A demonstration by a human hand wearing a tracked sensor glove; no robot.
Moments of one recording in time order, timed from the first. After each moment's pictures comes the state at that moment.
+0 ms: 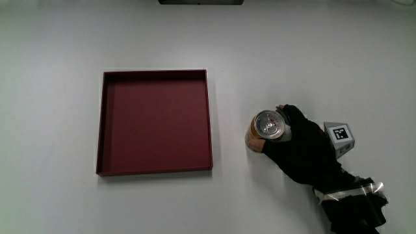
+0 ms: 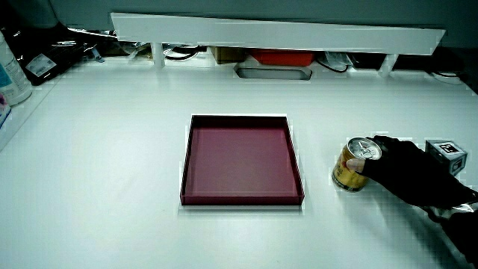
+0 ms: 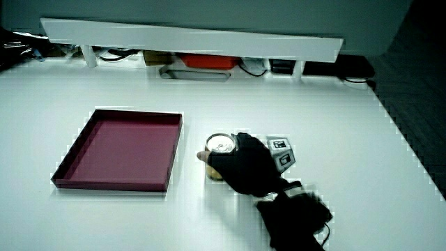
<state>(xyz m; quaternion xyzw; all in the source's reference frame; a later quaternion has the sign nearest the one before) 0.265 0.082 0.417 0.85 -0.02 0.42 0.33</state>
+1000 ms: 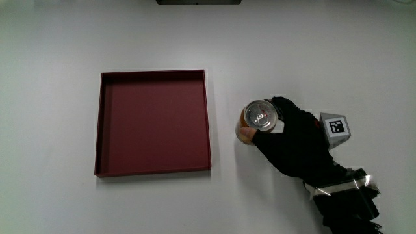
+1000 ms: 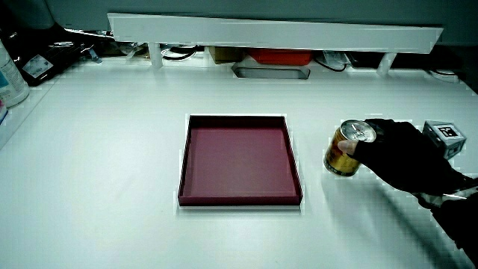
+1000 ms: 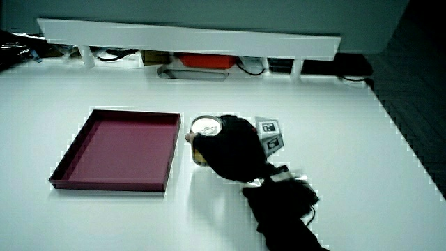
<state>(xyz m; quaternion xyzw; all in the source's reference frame) 0.241 0.025 0.509 0.76 0.05 0.54 0.35</state>
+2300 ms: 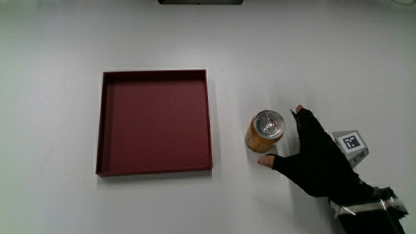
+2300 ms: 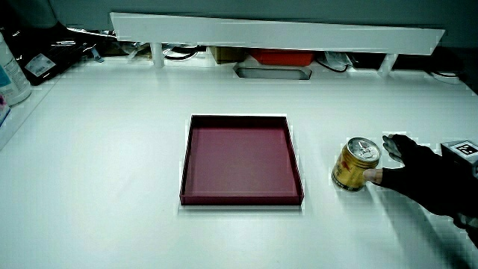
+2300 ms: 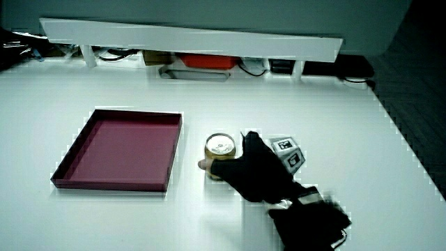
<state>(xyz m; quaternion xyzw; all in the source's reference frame) 0.240 0.031 0.520 0.77 0.07 0.59 0.24</state>
